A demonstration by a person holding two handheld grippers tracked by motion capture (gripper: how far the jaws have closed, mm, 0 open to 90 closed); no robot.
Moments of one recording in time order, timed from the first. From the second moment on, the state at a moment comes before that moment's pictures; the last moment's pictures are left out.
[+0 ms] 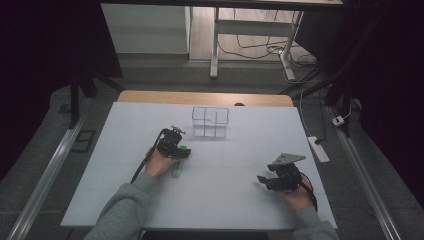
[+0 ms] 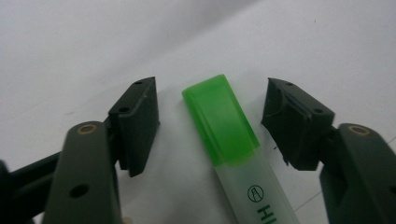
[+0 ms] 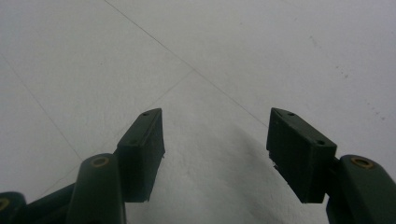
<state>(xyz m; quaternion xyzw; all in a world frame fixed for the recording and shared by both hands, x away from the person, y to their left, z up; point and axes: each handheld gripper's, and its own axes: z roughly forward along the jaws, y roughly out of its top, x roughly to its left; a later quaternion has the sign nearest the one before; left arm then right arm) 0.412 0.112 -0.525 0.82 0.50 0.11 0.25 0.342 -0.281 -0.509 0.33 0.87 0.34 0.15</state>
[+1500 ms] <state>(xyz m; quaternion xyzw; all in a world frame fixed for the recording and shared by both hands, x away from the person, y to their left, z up) 0.398 0.135 -0.502 0.81 0.48 0.11 0.32 0.343 -0.283 -0.509 0.34 0.87 0.33 0.16</state>
